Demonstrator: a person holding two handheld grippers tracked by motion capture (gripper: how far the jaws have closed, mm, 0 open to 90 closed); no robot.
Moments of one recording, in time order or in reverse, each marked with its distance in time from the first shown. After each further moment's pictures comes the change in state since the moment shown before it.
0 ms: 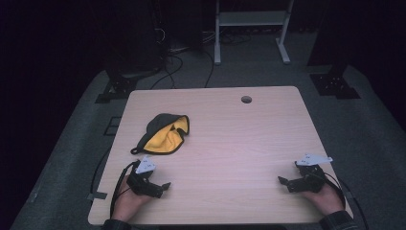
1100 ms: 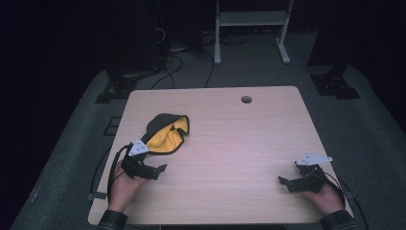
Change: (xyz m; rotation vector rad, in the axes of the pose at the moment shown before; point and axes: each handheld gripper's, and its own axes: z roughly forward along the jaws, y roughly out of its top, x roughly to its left) left arm 0.031 0.048 -0.021 -0.070 0.077 -0.028; right arm -0.001 0.000 0.001 0.004 0.001 -0.004
